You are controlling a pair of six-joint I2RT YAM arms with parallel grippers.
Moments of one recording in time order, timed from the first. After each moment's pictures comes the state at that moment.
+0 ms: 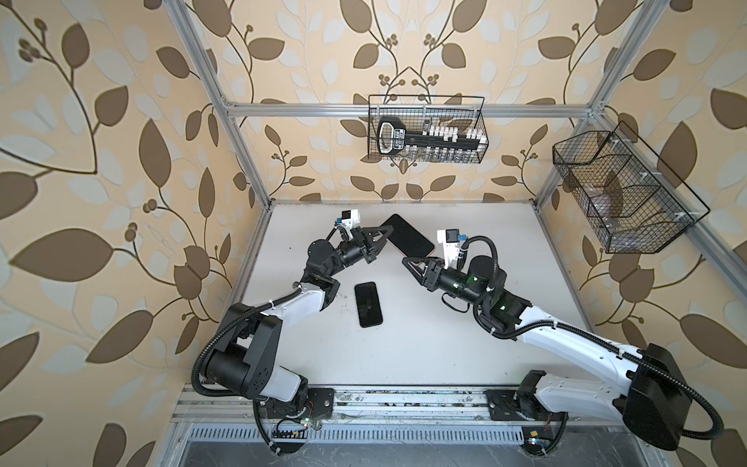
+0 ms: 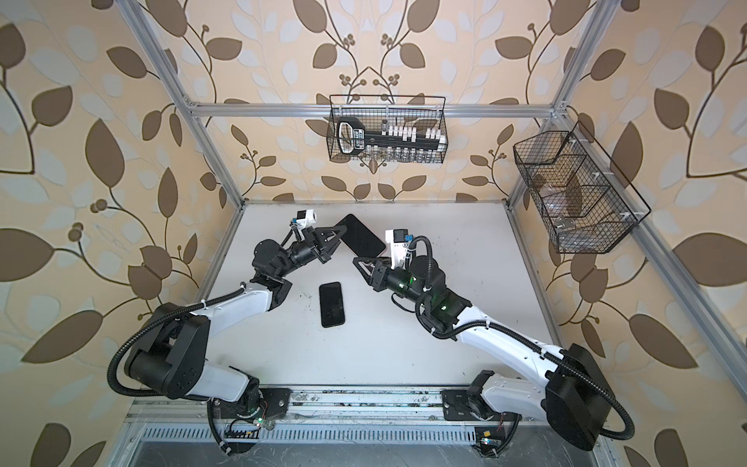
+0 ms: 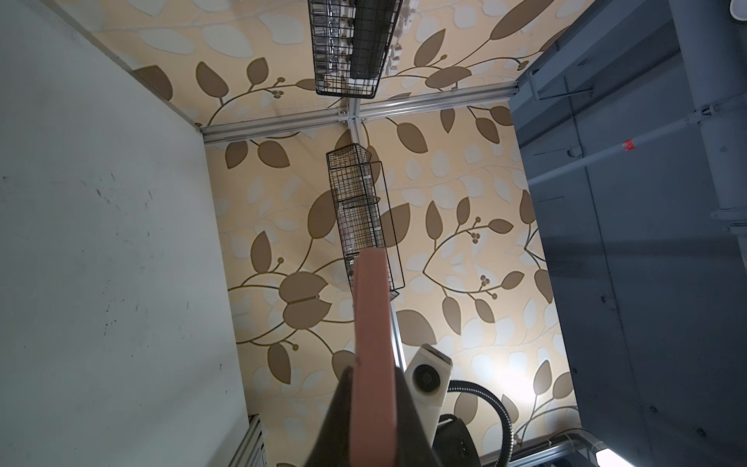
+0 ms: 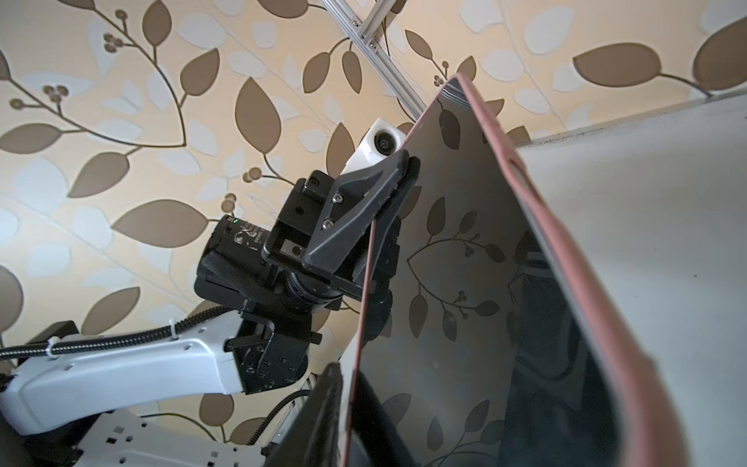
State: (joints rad) left arm -0.33 1.45 0.72 1.05 0.69 -1.63; right arm 0.74 1.18 0.76 0.37 -0.18 0.74
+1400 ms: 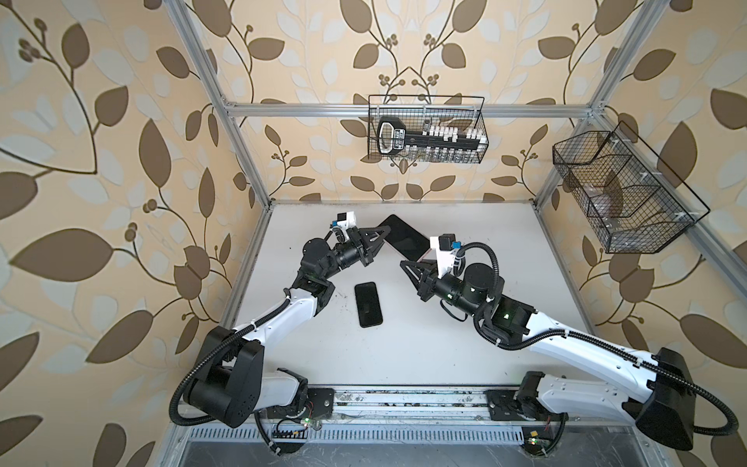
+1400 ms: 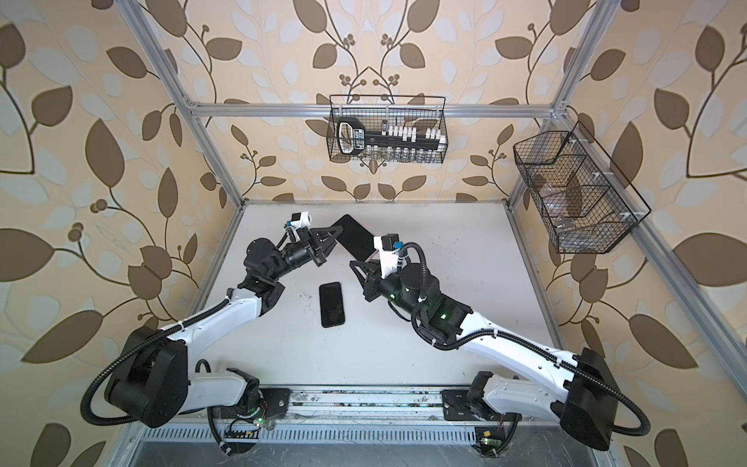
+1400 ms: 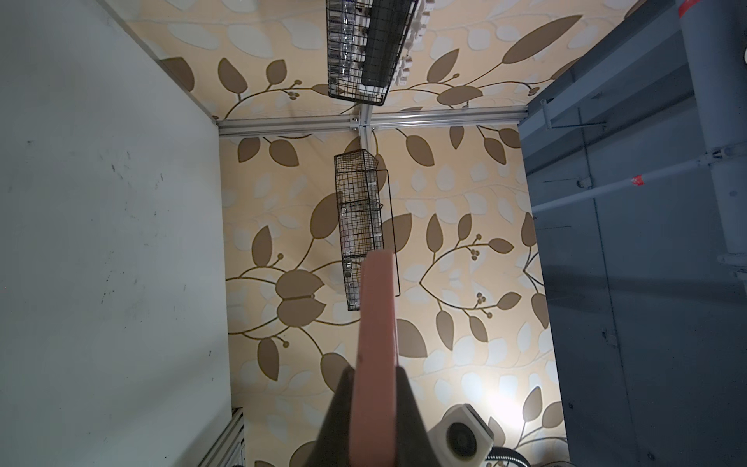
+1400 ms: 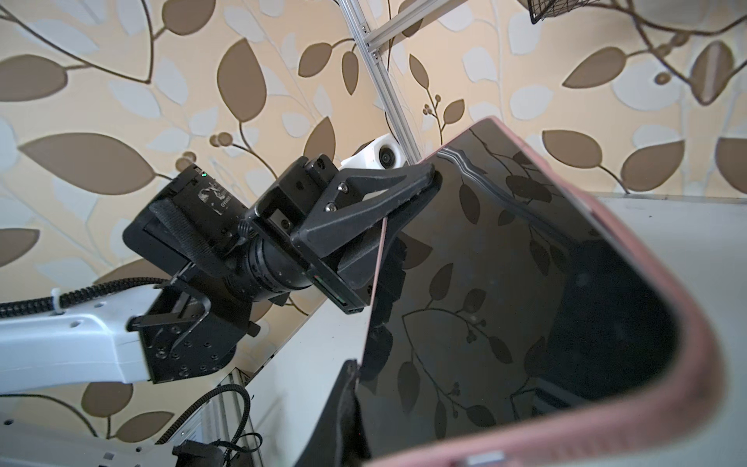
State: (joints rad) left arm -0.34 1.29 0.72 0.79 0.65 -1.65; right arm 0.90 1.13 0.82 0.22 0.09 0.44
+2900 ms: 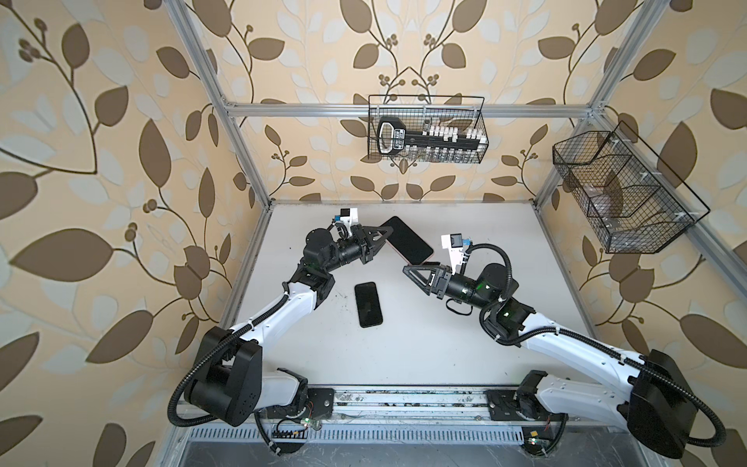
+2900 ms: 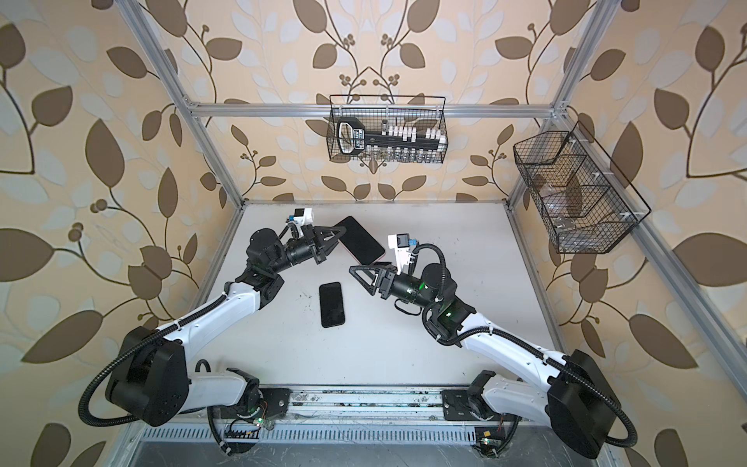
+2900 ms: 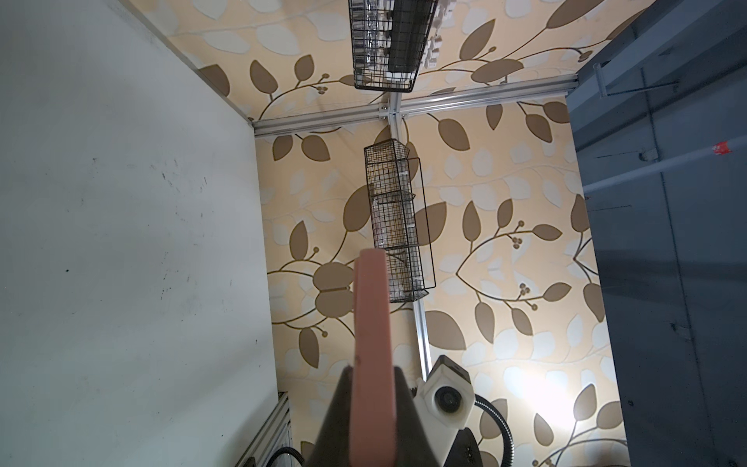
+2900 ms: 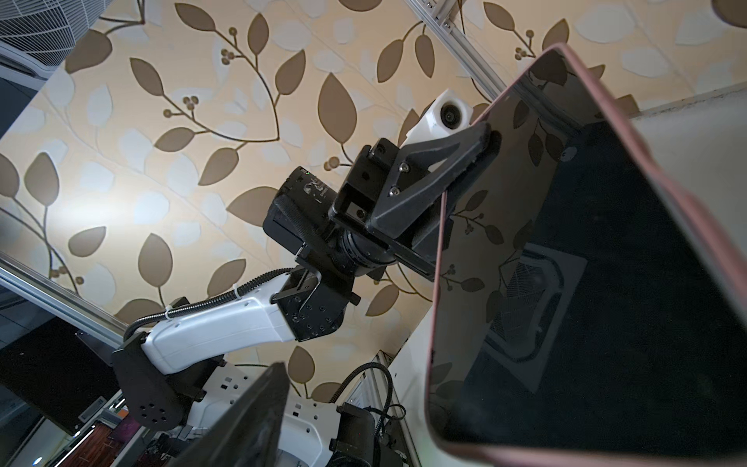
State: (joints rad) left arm -0.34 1.31 0.81 0.62 0.70 -1.49; right arm 0.72 1.15 0.66 0.59 -0.39 0.89
